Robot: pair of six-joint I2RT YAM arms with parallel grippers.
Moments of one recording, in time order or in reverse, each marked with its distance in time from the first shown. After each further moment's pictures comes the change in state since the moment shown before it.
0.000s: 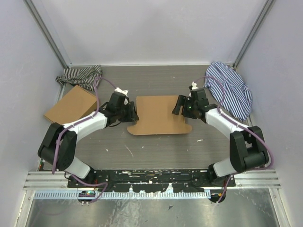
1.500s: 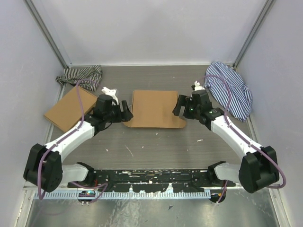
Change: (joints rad) left arm 0.072 -0.274 -0.130 0.023 -0.027 0.060; right arm 0.074 -0.229 0.002 -0.108 0.116 0.014
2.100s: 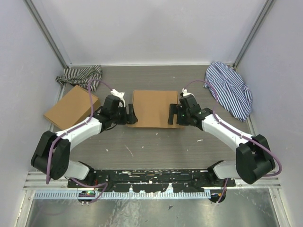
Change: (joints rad) left arm -0.045 0.156 0.022 0.032 0.039 0.022; right arm 0.130 0.119 -0.007 -0.085 0.079 -0.010
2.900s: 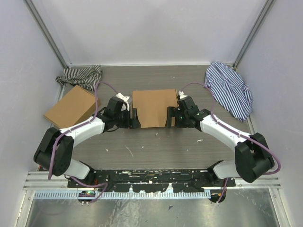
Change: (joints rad) left arm -0.035 0.055 0.004 -0.034 0.097 0.004; right arm 0.034 0.019 -0.019 0.015 -0.066 -0.008
